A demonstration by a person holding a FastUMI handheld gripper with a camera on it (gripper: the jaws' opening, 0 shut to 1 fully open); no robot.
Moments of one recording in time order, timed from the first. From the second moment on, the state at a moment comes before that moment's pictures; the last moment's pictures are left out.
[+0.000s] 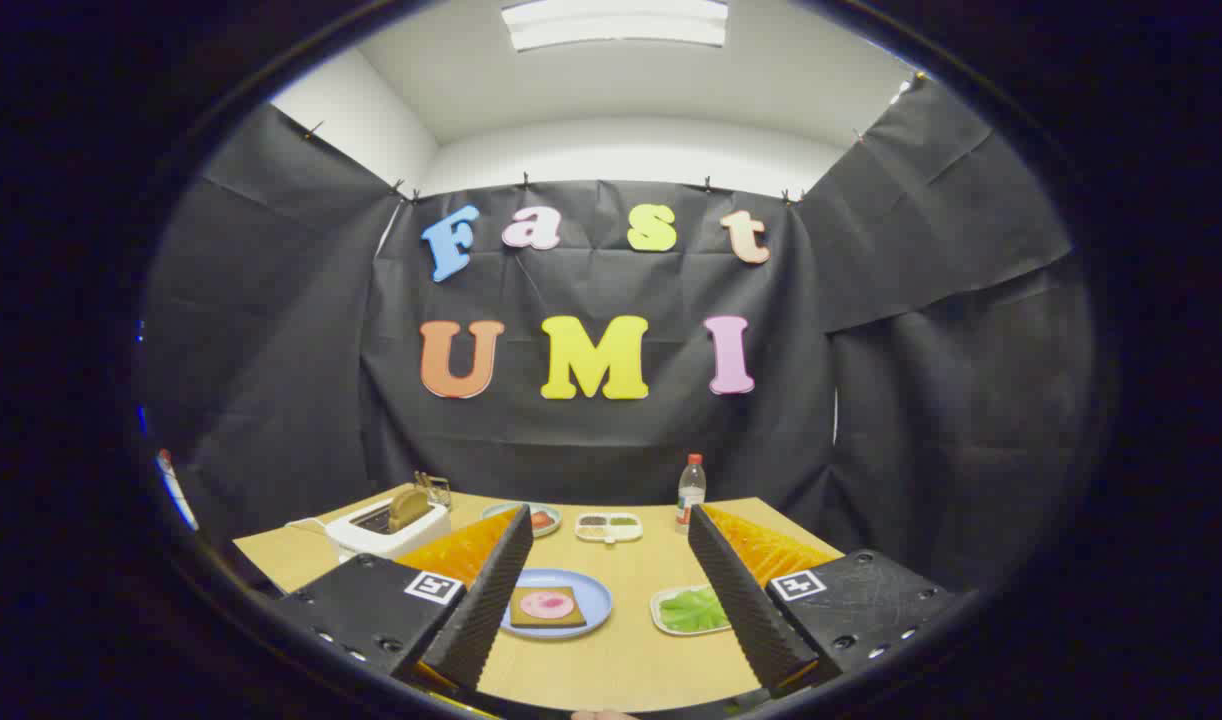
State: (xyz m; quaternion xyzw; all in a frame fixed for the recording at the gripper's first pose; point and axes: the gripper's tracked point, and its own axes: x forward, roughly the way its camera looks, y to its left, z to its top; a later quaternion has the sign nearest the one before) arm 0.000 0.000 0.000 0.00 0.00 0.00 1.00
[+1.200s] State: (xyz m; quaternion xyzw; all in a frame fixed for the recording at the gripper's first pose) arm 0.015 -0.048 -0.013 0.01 0.04 -0.04 1.00
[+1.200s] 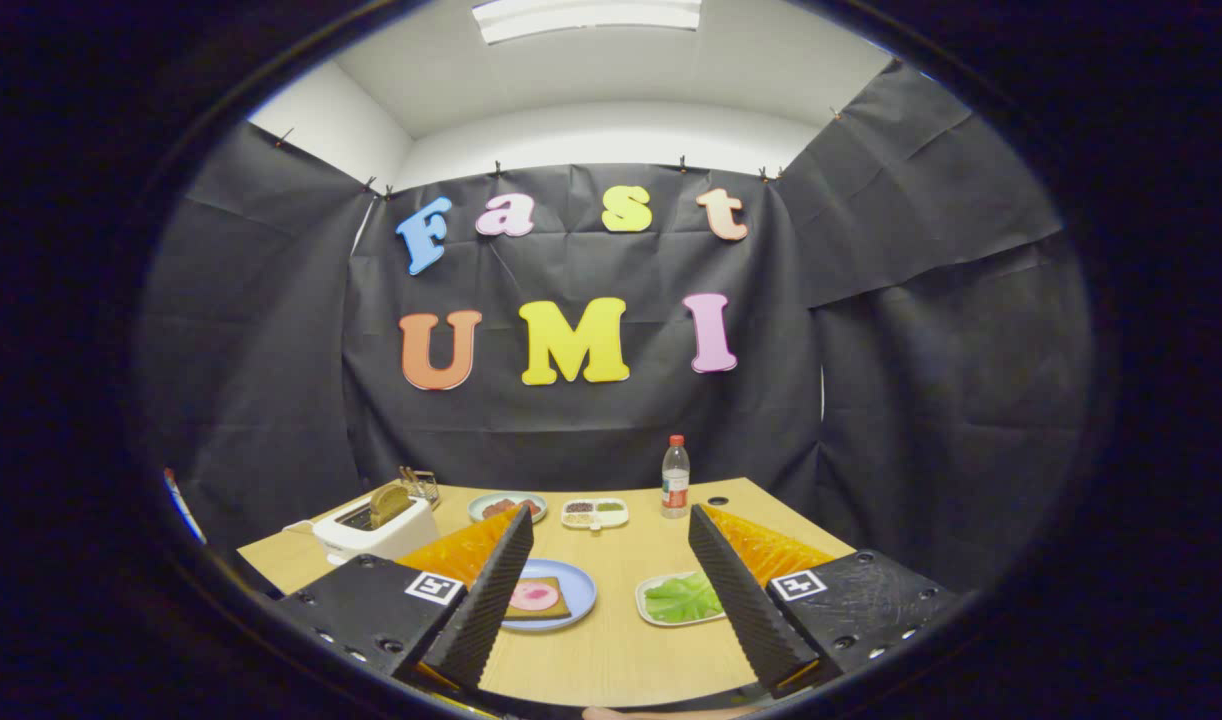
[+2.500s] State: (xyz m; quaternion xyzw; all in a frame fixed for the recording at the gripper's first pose) arm 0.204 -0.150 -0.275 0.06 0.41 -0.06 0.91
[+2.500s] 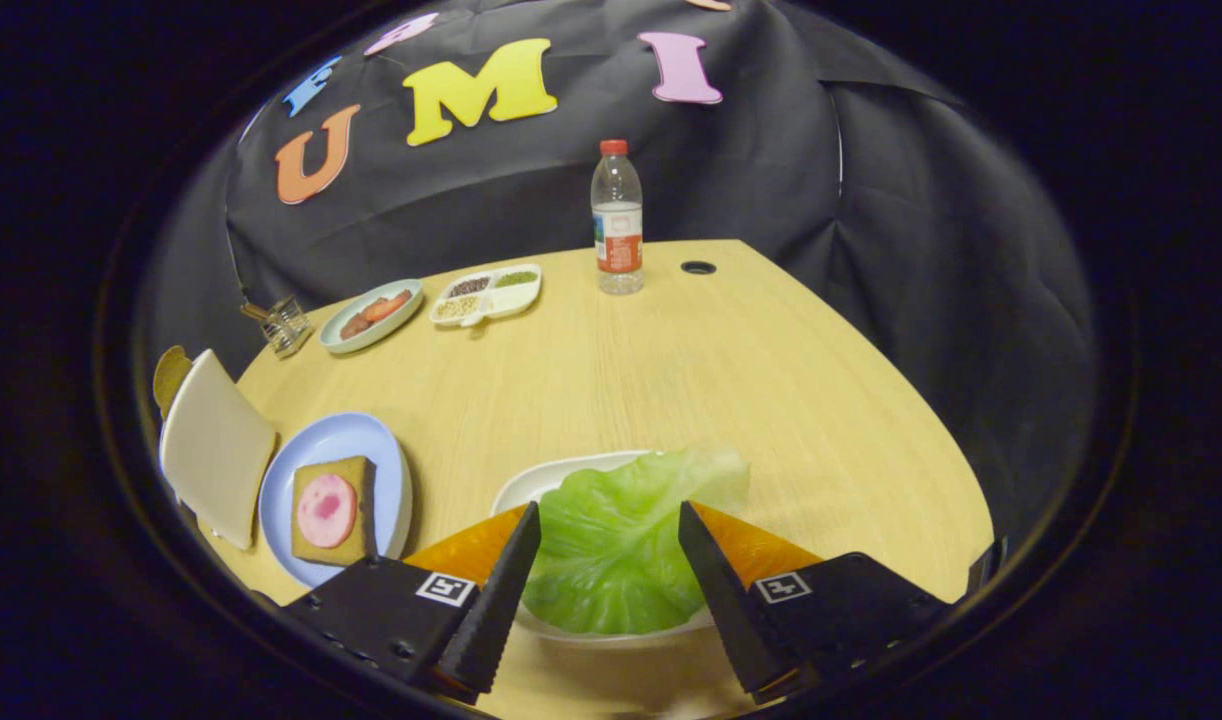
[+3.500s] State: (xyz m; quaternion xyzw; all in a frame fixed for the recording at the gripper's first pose) arm 0.198 -0.141 -0.274 0.06 0.44 -0.07 0.89
